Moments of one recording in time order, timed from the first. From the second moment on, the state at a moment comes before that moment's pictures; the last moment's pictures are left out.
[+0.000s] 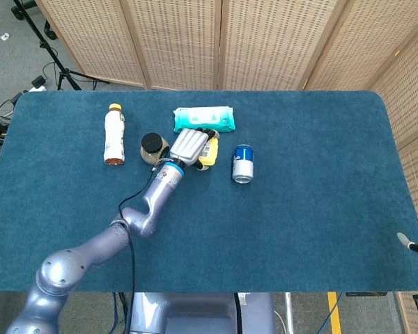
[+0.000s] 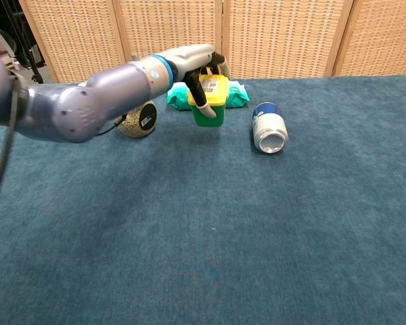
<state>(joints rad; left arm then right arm) -1.26 -1.95 -0.36 -0.65 1.11 0.68 0.01 0.06 -1.10 0.20 -1.52 -1.27 1.44 0.12</state>
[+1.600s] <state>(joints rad) -0.70 -1.37 0.37 -0.58 2.16 1.56 -0.52 0.06 -1.18 0.19 -1.53 -1.29 1.50 -0.07</state>
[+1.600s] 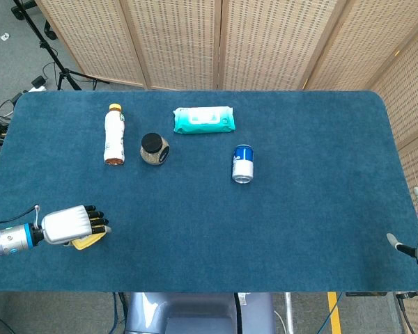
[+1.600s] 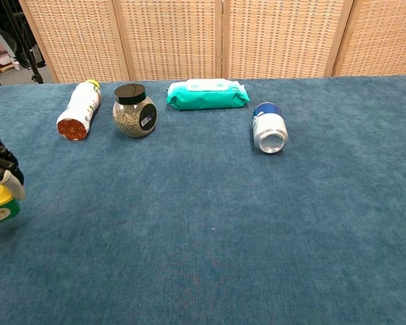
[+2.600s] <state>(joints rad) -0.64 -1.57 0.31 -0.22 2.01 1.72 -0.72 0.07 -1.19 0.18 -1.53 -1.30 1.49 -0.08</state>
